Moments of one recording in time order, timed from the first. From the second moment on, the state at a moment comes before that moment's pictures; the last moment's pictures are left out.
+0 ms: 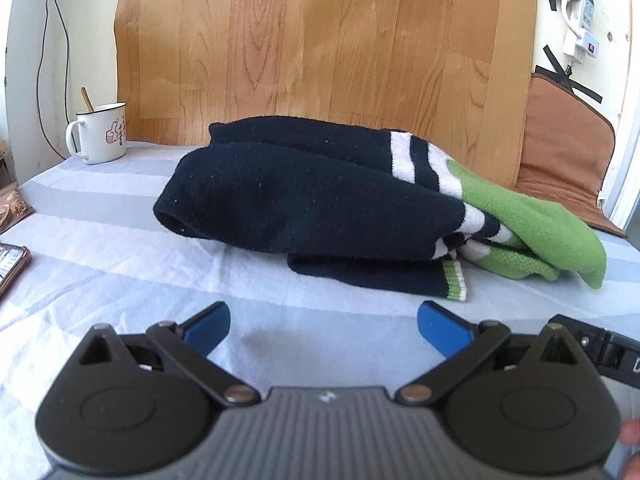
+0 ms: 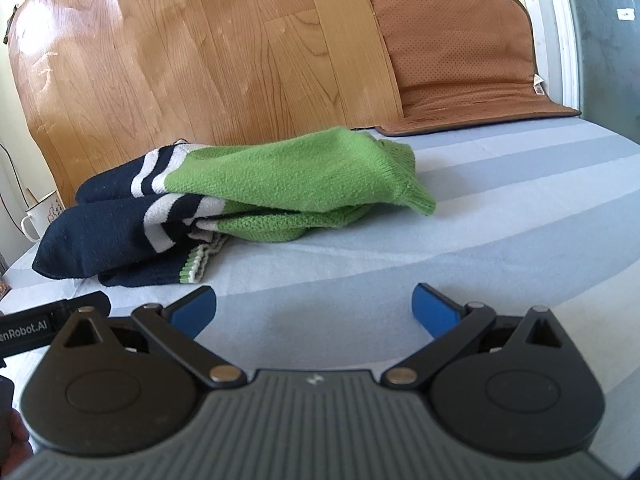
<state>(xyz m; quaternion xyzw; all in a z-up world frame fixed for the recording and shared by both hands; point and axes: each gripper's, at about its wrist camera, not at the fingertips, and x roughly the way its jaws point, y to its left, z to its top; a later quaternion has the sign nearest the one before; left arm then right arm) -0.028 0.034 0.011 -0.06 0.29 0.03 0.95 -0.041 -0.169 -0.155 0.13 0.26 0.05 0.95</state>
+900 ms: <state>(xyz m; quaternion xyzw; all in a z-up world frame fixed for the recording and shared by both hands) -0.020 0.036 0.007 -0.07 0.32 0.04 0.94 -0.038 -0.161 -0.157 0.08 0.28 0.04 0.96</state>
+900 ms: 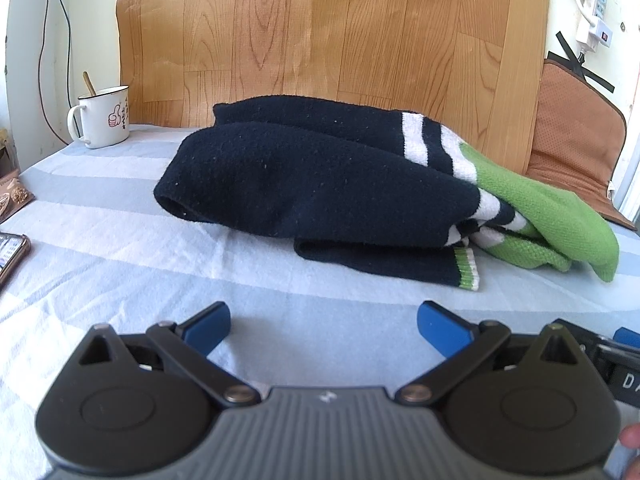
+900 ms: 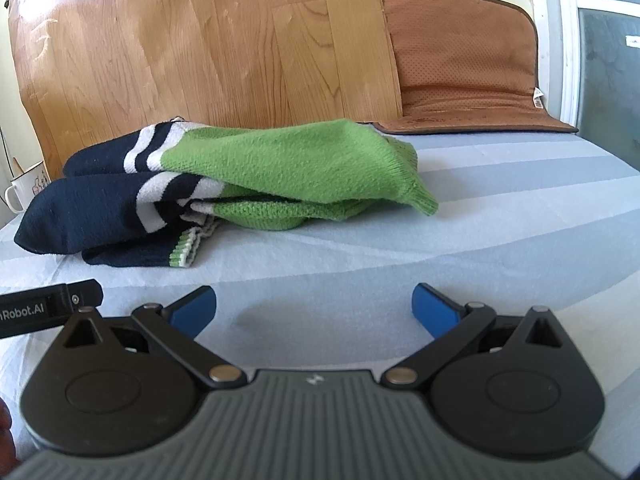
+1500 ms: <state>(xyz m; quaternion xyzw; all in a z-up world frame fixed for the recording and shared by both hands) -0.024 0.036 0.012 -0.05 0.31 0.04 0.95 -0.038 -0.142 -0.158 0.02 0.30 0.02 0.95</state>
